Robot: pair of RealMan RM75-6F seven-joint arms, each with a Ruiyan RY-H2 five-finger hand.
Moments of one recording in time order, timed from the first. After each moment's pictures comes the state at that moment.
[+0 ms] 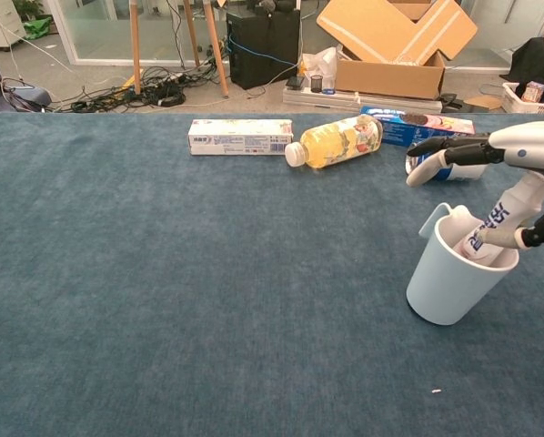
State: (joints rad) left arm -0.06 -1.14 -0.05 -1.60 1.42 1.48 0.11; right arm 0.59 -1.10 -0.02 -1.69 -1.61 0.96 0.06
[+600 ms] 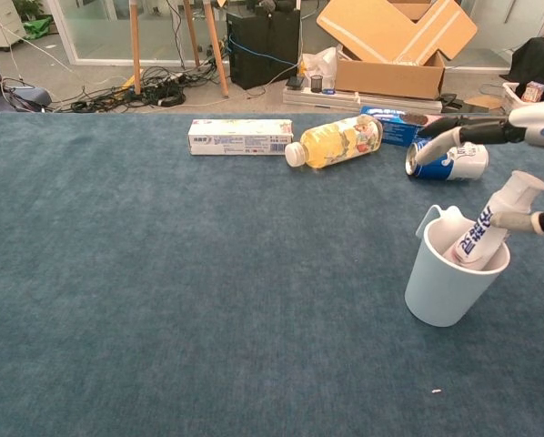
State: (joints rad) left arm -0.06 -1.14 -0.05 -1.60 1.42 1.48 0.11; right arm 0.58 -1.05 -0.02 -1.72 -1.64 1.02 0.08
